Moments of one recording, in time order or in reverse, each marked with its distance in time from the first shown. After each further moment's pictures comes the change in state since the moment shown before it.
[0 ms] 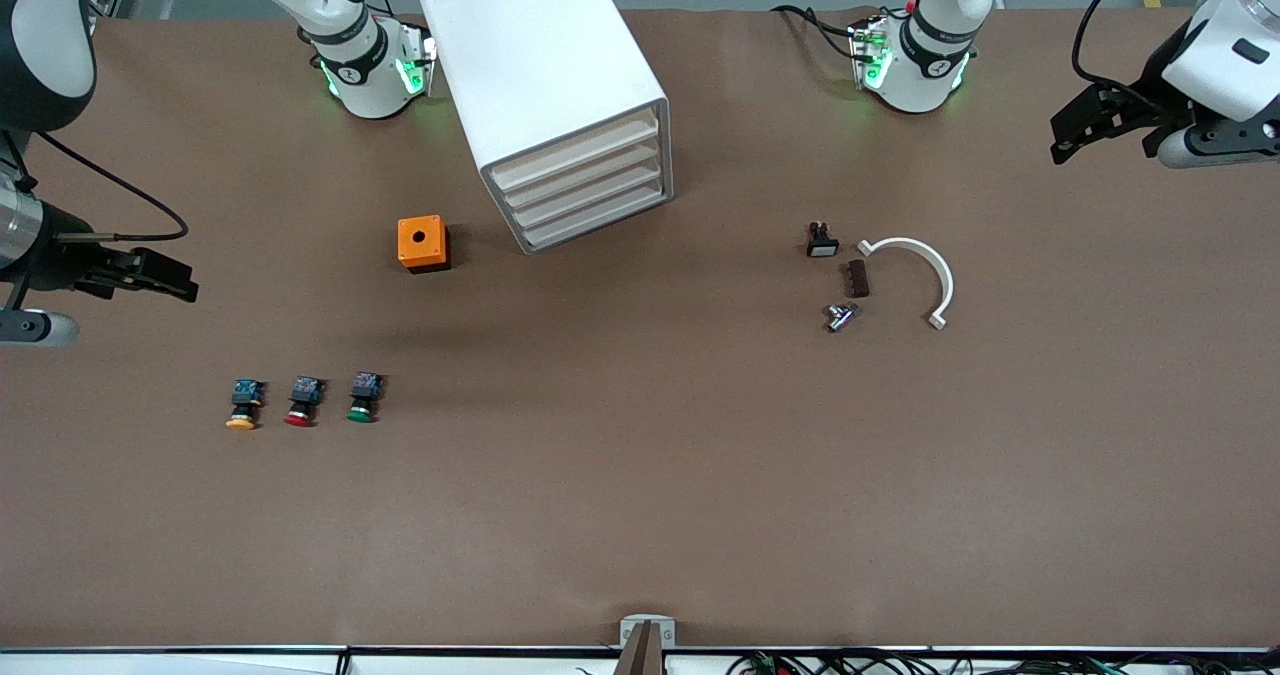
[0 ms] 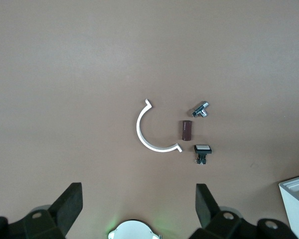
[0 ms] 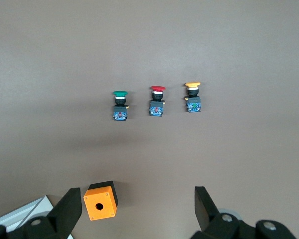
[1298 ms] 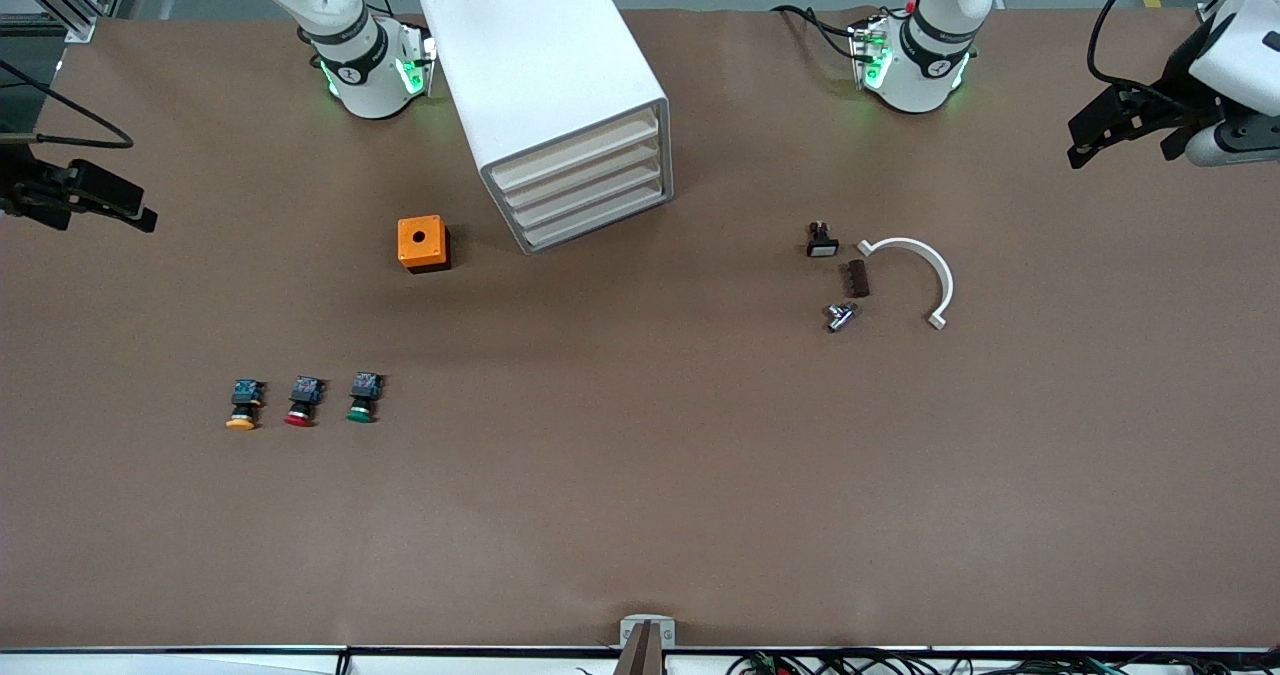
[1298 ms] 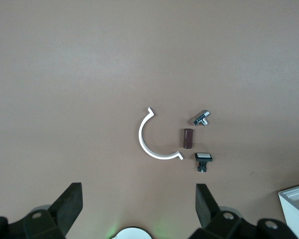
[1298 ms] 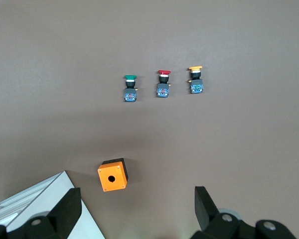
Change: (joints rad) left arm 0.005 0.005 0.008 0.022 0.003 0.015 0.000; right arm -0.022 -0.156 0.002 -0.032 0.044 -0.108 -0.007
